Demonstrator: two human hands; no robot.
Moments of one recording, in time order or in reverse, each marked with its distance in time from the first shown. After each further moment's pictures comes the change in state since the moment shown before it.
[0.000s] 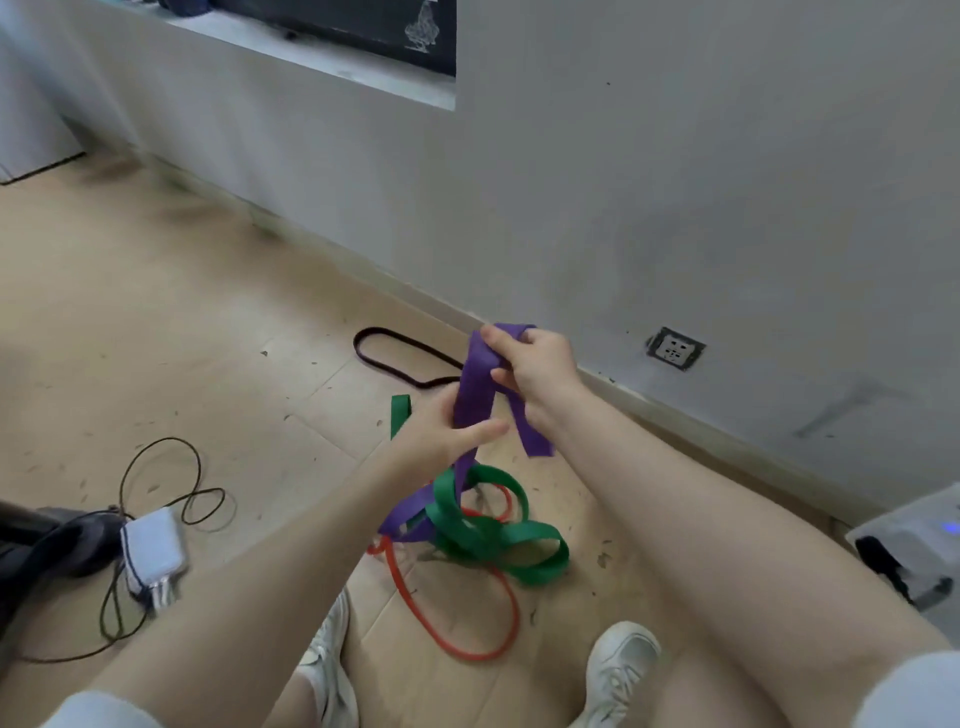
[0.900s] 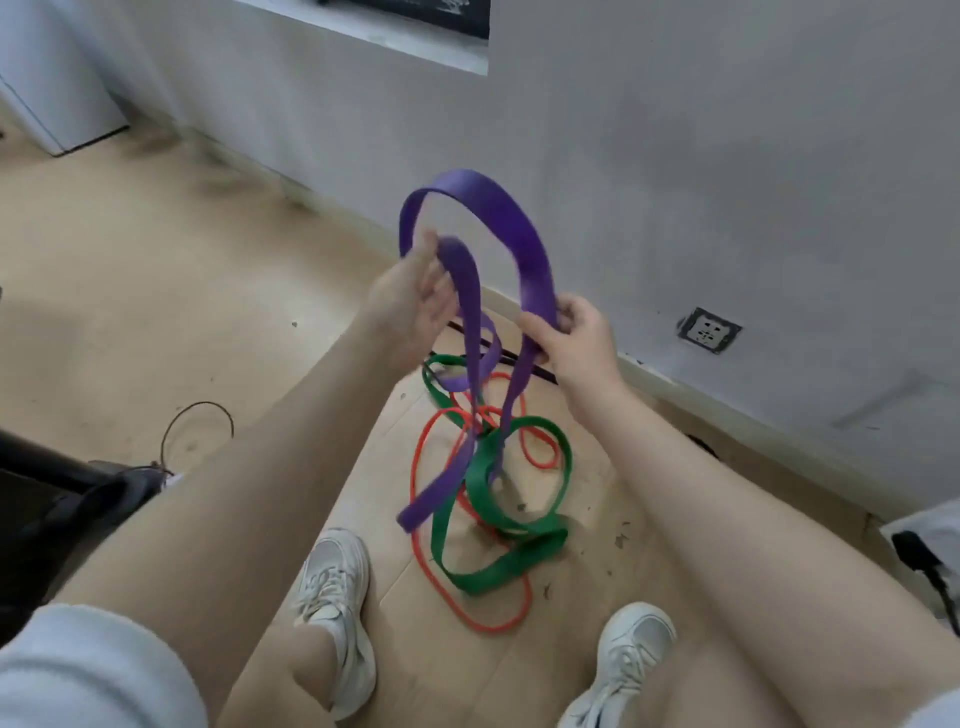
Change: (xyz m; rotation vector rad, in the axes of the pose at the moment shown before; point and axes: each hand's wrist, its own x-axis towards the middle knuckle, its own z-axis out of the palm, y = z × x) left_hand 0.012 0.076 -0.044 -0.859 0.320 -0.008; right_hand -0.011 0.006 -0.021 -0.133 -0.075 -0.281
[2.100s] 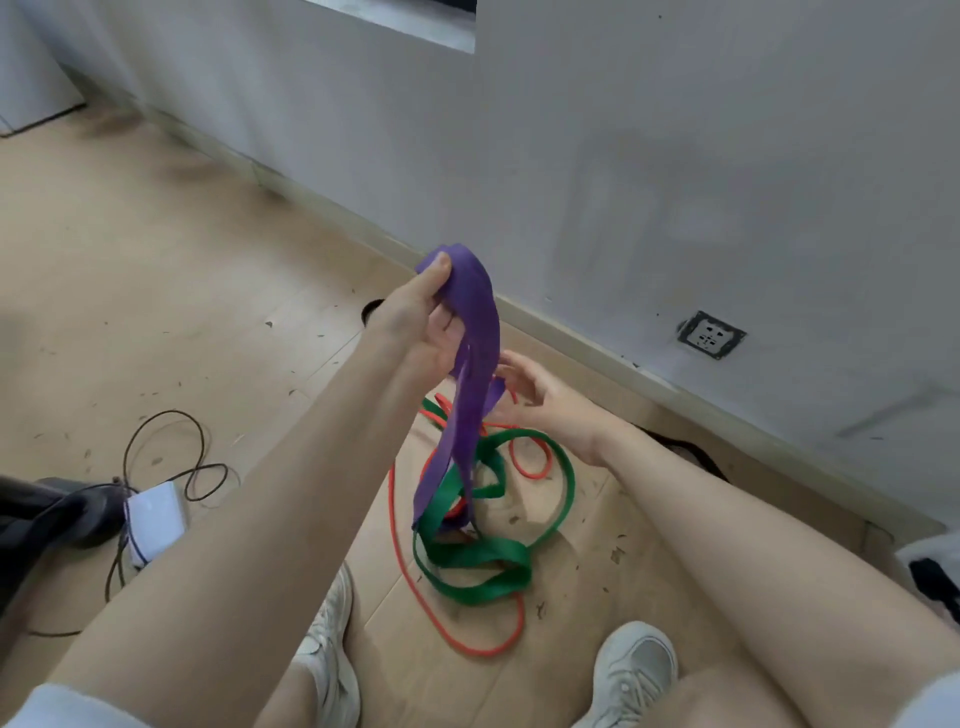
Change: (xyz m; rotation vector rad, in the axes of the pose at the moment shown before) left_hand 0.023 -0.012 0.022 -0.276 0.116 -0.143; right_hand 0.036 0.077 -0.020 -0.196 -0.609 0.190
